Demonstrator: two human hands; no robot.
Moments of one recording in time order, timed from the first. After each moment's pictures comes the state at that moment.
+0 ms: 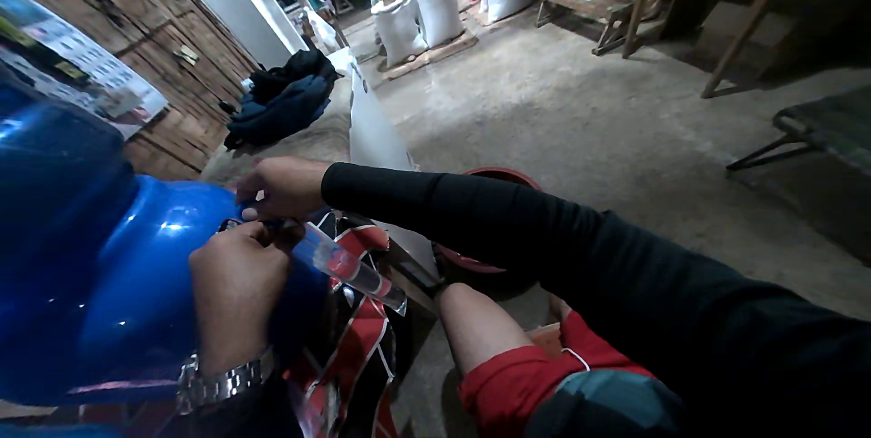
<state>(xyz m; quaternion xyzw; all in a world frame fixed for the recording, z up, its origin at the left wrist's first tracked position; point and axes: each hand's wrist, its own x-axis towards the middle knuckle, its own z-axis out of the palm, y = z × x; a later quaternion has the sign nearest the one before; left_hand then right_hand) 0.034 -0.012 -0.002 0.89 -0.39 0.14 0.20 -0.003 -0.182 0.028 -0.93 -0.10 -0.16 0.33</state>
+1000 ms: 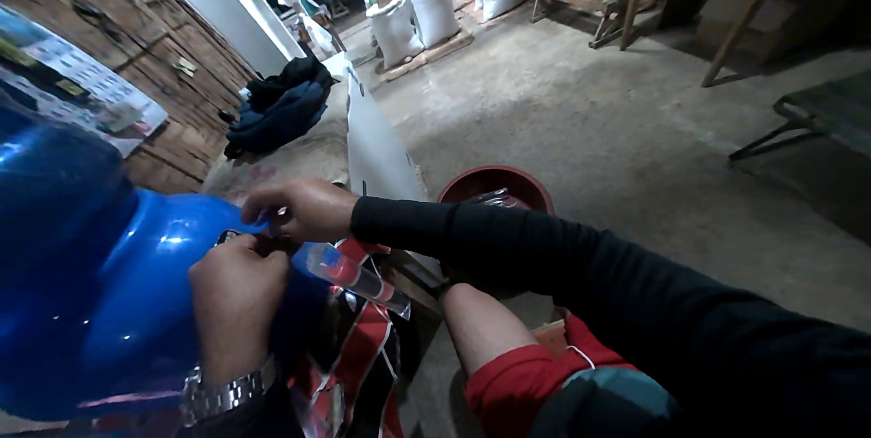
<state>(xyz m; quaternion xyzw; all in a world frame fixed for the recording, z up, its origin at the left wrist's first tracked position) 0.032 -0.011 -0.001 0.90 -0.38 0.14 0.19 -0.032 -0.165 -0.010 -0.85 -0.09 -0.31 0.42</state>
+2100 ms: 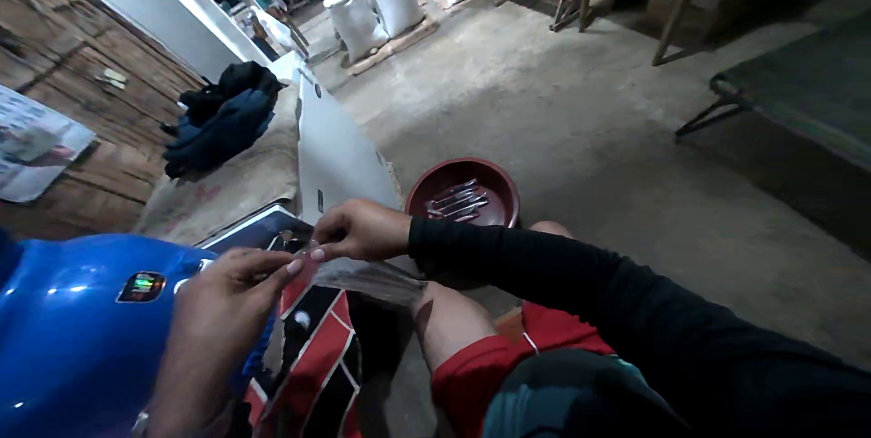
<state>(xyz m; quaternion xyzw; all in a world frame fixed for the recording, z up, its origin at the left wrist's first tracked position) -0.018 -0.035 -0.013 0.80 -0.56 -0.02 0.23 -0.161 -0.222 -0.082 -0.84 -0.04 -0.26 0.47</state>
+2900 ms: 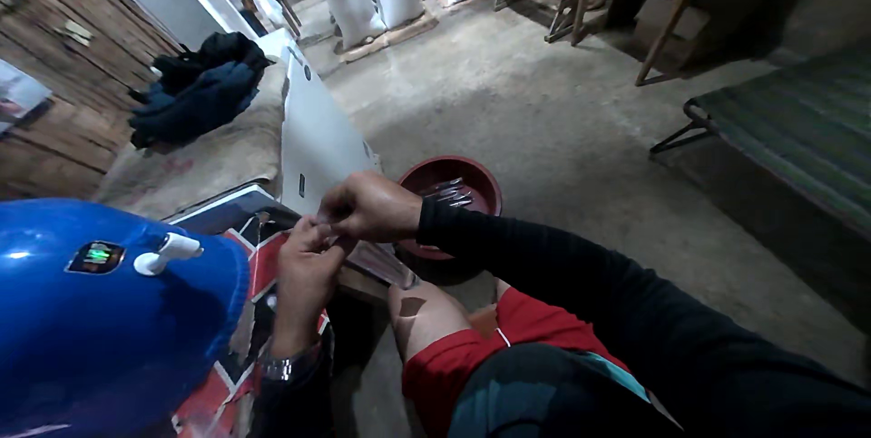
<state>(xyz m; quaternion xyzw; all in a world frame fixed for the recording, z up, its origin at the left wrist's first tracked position) -0.067 -0.083 -0.108 0.69 -0.54 -0.09 0.47 -0.205 -0.219 -0.062 -0.88 0.05 -0.25 0.41</state>
